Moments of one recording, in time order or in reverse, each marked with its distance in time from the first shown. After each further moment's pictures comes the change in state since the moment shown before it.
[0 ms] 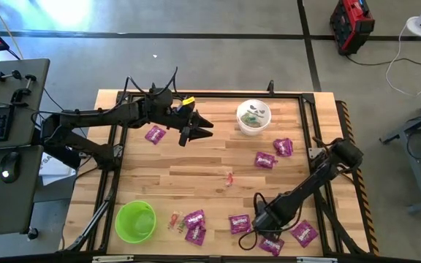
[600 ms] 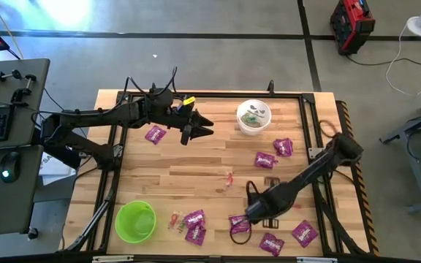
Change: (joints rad) left arm 0.000 0.000 0.000 -0.003 -0.053 -0.039; right arm -0.129 -0.072 0.244 -0.342 0.262 -0.450
